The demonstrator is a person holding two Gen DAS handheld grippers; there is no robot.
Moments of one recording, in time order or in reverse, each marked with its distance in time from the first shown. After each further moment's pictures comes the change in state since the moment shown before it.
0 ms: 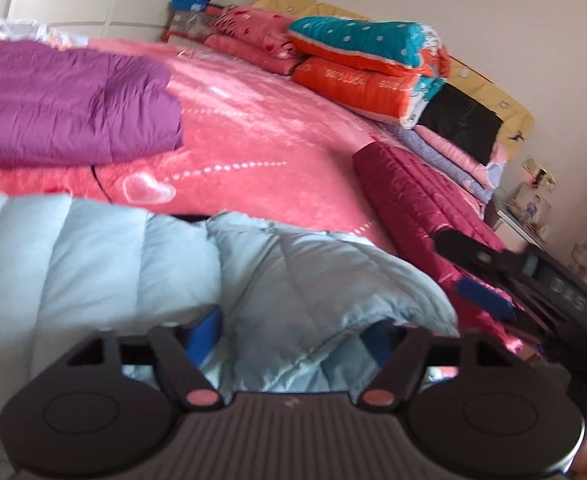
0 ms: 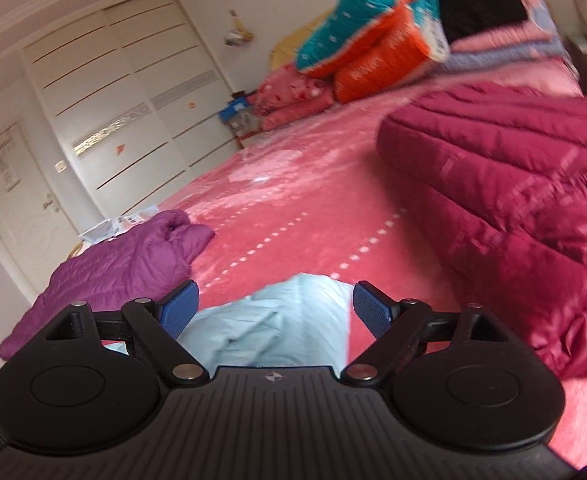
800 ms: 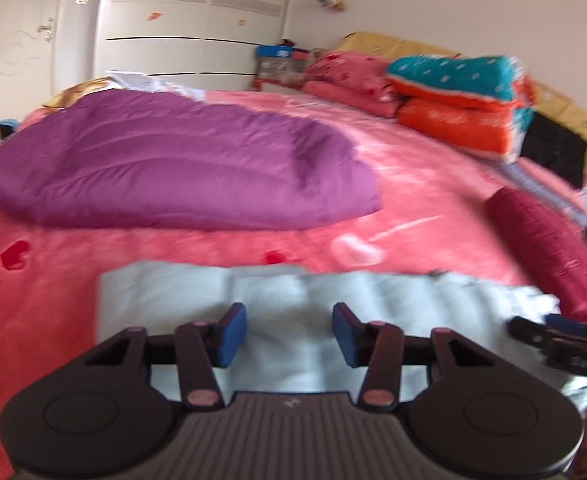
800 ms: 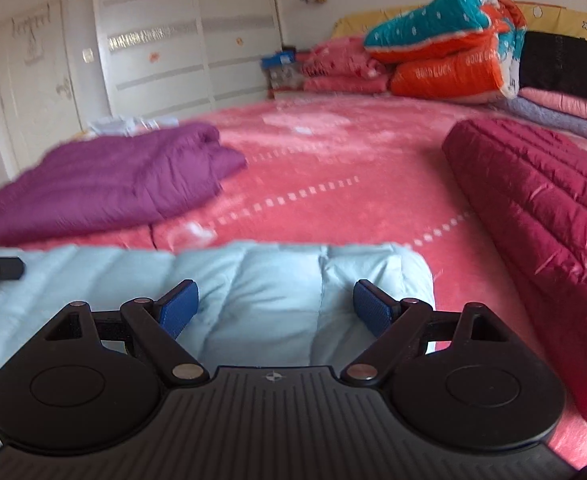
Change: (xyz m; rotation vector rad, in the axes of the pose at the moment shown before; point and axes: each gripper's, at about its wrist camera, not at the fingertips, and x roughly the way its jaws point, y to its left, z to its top) left arm -0.041 0.113 0.024 0.032 -0.111 0.350; right arm 0.086 0.036 -0.030 -0.318 0.199 -0.096
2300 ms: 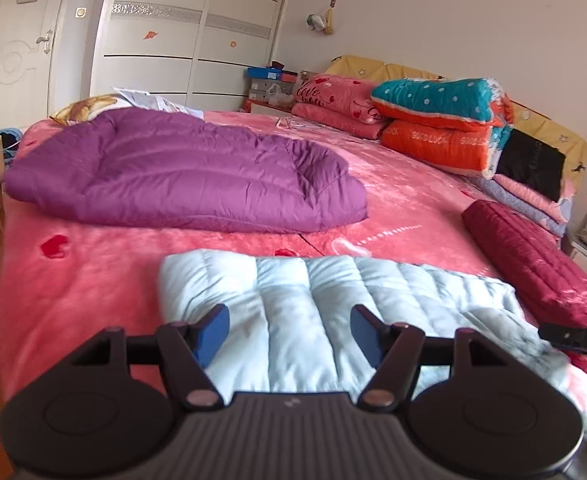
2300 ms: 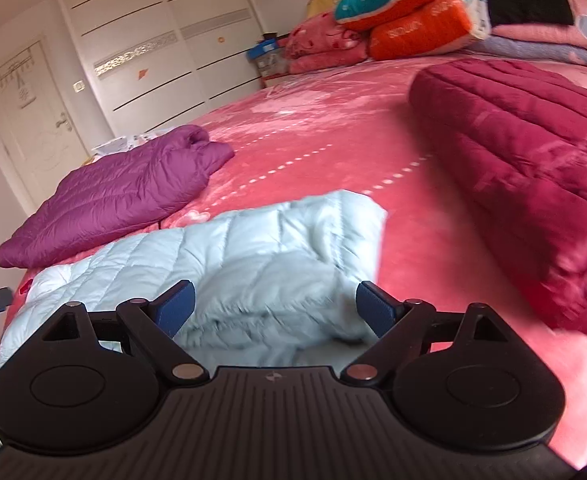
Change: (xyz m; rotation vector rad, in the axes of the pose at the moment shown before) left arm -0.096 0.028 -0.025 -0.012 -0.072 -0.087; right arm -0.106 -0.066 -0.042 0.215 0.000 0.089
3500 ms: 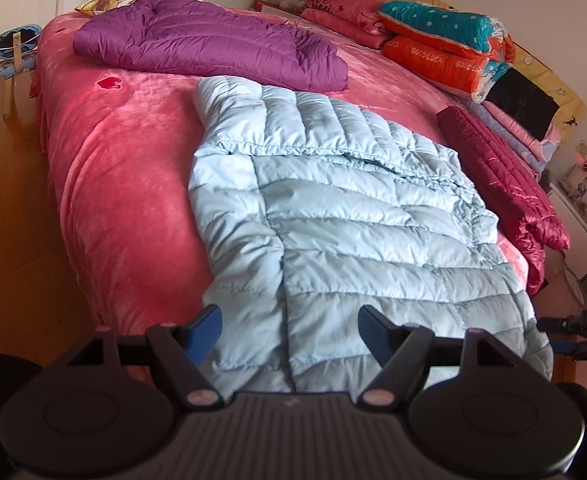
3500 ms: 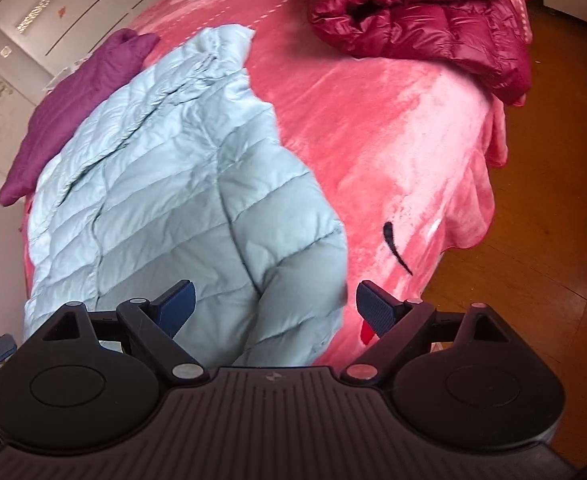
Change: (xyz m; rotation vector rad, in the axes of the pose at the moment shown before) left arm -0.121 -0.012 -0.095 -0.108 0.318 -0.034; right arm -0.146 -0.031 -0.084 0.233 0.442 -0.035
